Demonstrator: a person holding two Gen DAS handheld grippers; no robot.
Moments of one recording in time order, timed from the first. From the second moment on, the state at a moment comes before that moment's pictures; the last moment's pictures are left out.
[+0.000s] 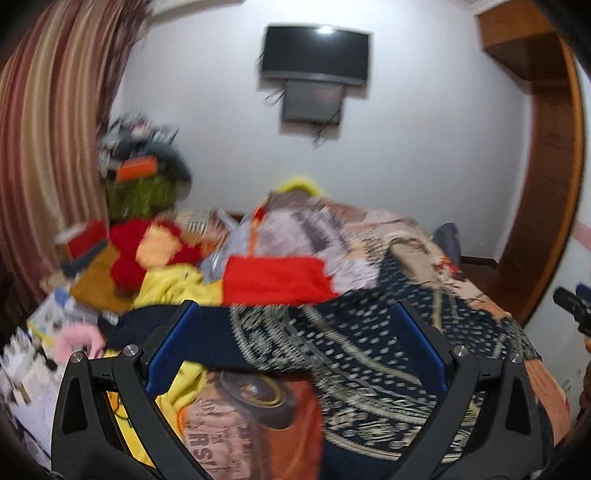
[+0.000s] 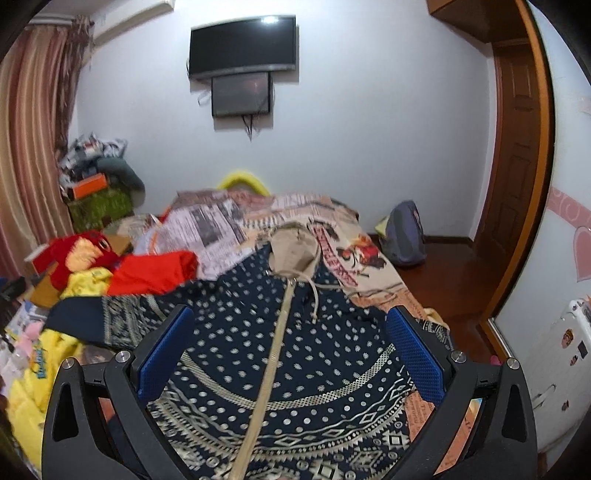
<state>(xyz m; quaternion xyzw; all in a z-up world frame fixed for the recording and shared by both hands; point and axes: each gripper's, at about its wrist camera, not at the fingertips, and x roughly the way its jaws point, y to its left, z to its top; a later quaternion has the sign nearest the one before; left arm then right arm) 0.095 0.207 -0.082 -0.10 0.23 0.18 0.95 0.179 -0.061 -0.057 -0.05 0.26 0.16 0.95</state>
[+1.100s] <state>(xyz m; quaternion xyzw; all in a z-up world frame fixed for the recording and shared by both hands) 0.117 0.515 -0.280 -0.48 0.32 0.27 0.77 0.277 -0.030 -0.177 -0.08 0.45 0.15 0.88</state>
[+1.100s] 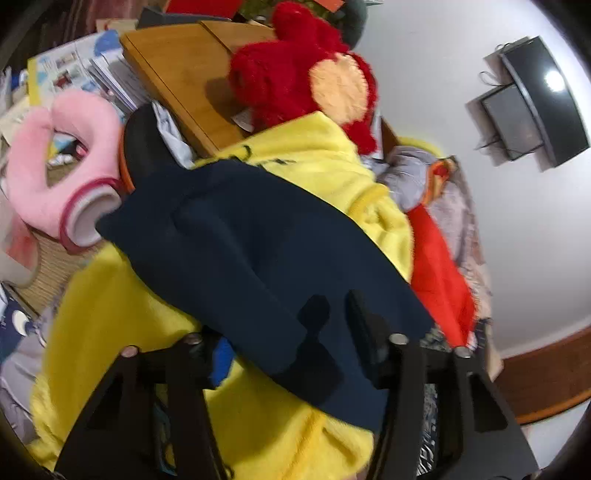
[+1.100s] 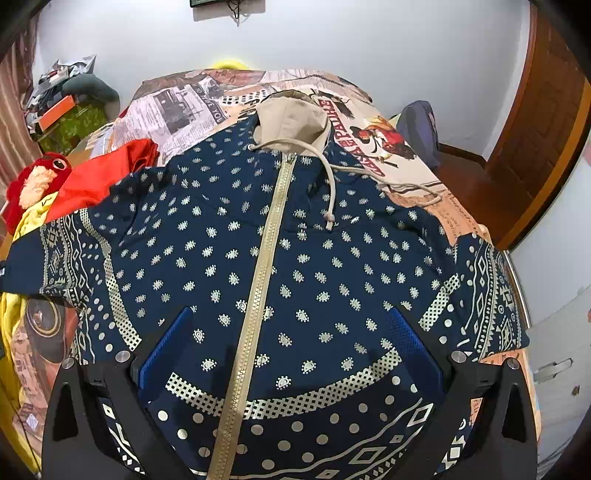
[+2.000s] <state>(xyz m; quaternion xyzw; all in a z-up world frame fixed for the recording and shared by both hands) 0.267 0.252 -0.024 -0.15 0.23 0.12 0.95 0.283 -0.077 -0.141 -0.05 0.40 0.19 0.89</state>
